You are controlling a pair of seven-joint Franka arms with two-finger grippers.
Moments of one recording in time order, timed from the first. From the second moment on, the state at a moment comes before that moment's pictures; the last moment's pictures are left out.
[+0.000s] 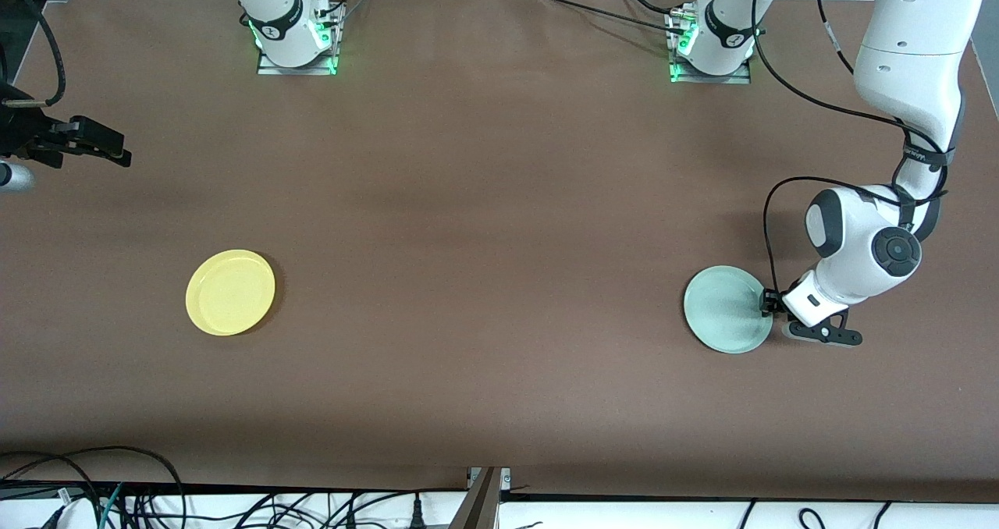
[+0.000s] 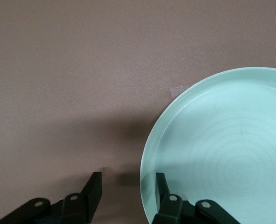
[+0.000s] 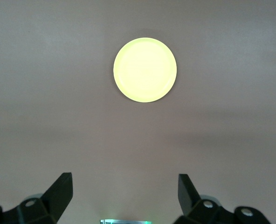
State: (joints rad) left arm 0.07 0.65 0.01 -1.81 0.00 2.52 0.23; right arm 0.05 0.09 -0.09 -1.51 0.00 1.49 -0.06
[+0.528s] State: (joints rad) left arm 0.07 0.65 0.01 -1.80 0.00 2.48 0.23; right arm 0.05 0.09 -0.09 -1.51 0.00 1.50 -0.06
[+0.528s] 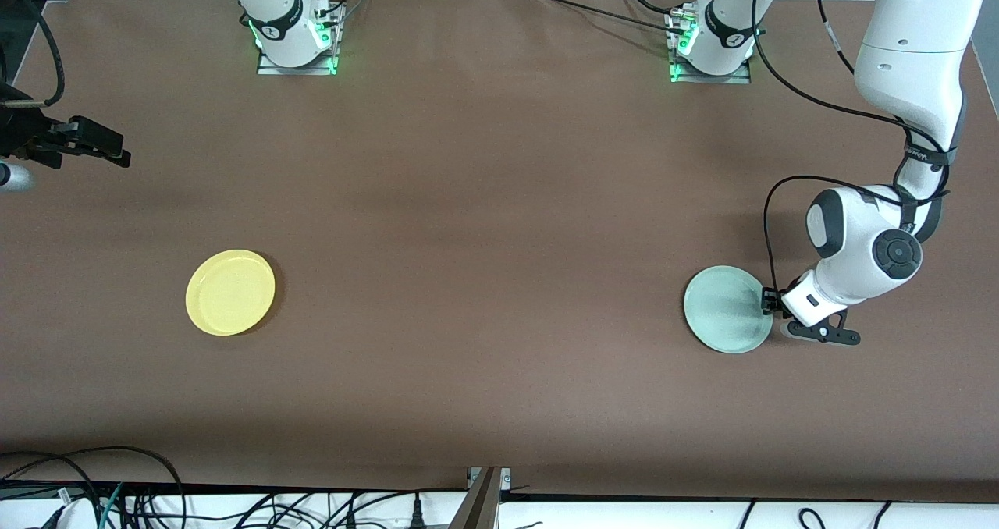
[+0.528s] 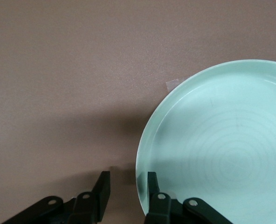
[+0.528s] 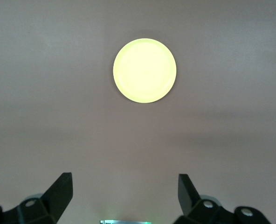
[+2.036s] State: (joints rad) left arm 0.07 0.61 -0.01 -1.79 0.00 2.44 0.26; right arm 0.03 0.12 -0.09 -1.51 0.00 1.51 -0.06
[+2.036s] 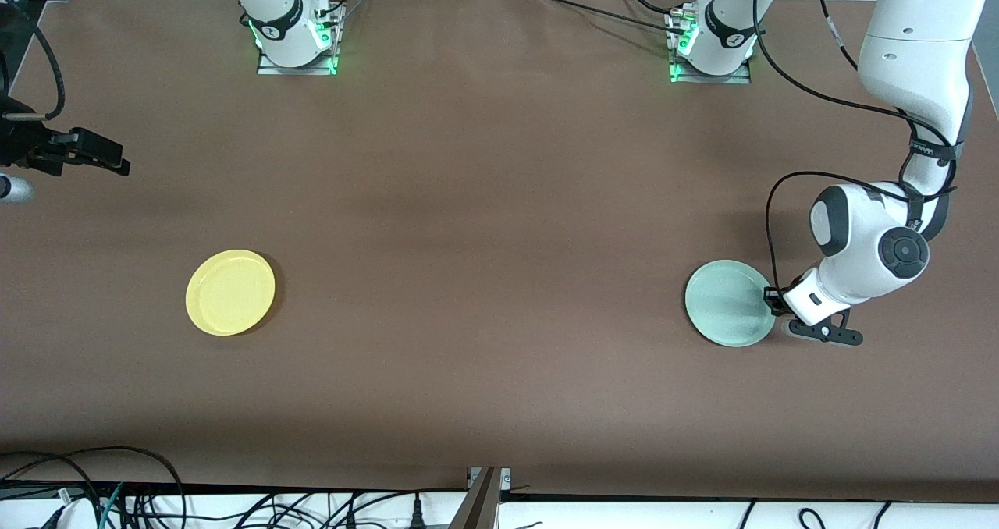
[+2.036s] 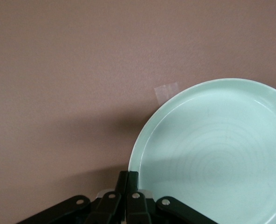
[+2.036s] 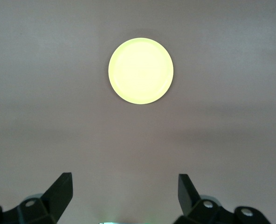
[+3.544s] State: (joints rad) left arm -0.55 0.57 -0.02 -1.30 0.52 1.62 -0.30; right arm -0.11 0.50 -0.09 -1.52 0.01 1.78 -0.08
